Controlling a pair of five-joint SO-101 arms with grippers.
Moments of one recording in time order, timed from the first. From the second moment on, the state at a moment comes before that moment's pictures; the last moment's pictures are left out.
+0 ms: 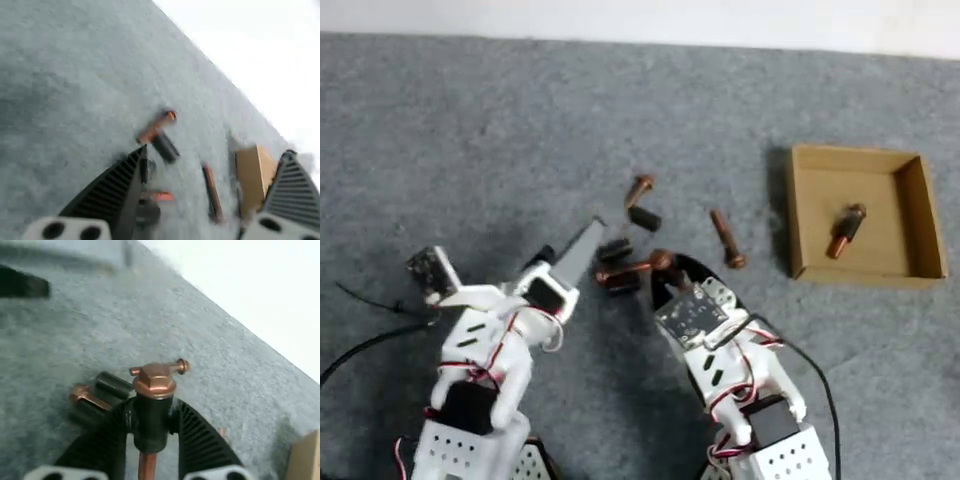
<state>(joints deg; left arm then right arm) 7.3 -101.9 93.7 37.5 54.4 -28.4 -102.9 95.7 30.9 27.9</state>
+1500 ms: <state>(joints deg) 5.9 -101.9 94.2 37.5 51.7 17.0 2.2 26.2 26.8 5.4</state>
